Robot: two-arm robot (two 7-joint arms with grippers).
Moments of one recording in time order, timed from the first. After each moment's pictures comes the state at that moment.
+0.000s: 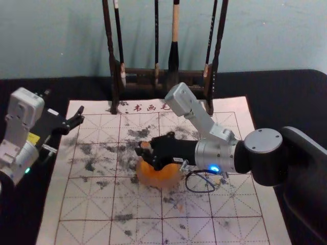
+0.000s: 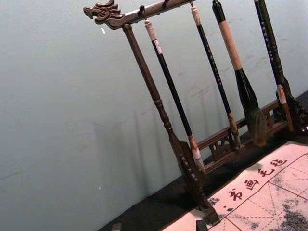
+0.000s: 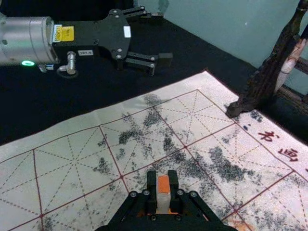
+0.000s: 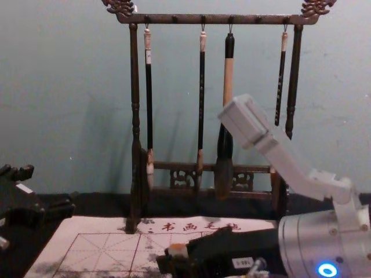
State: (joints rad) left arm -0.20 0.60 0.45 -1.41 -0.25 -0.12 0.03; right arm 0.45 0.34 -0.68 -1.34 0.32 0.32 0.56
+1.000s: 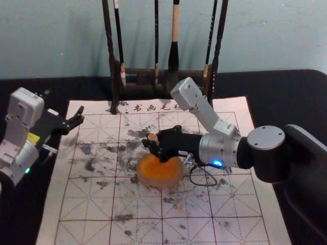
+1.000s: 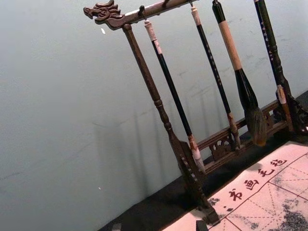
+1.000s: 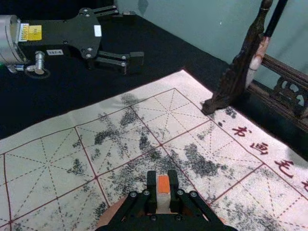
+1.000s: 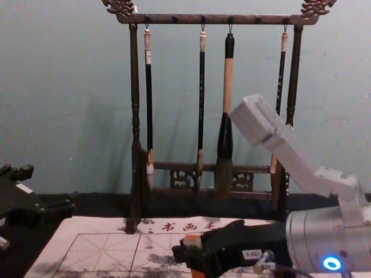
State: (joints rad) left arm -0.20 0.60 0.45 -1.41 -0.25 -0.12 0.03; right arm 0.46 0.32 -0.65 -1.30 0.30 0.30 0.53
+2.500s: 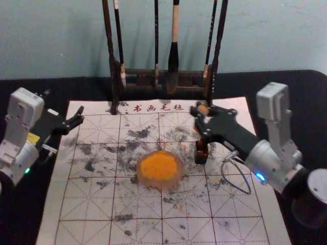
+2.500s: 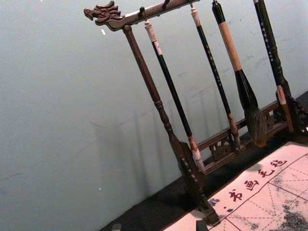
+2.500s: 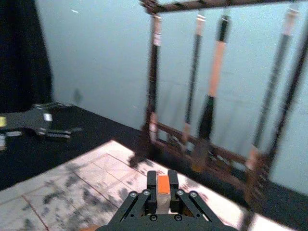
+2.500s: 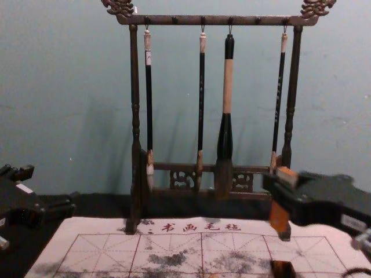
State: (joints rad) left arm -0.20 0.60 0.45 -1.41 -0.25 -0.12 0.03; right arm 0.10 0.38 -0.38 -1.58 0.34 -0.06 0.31
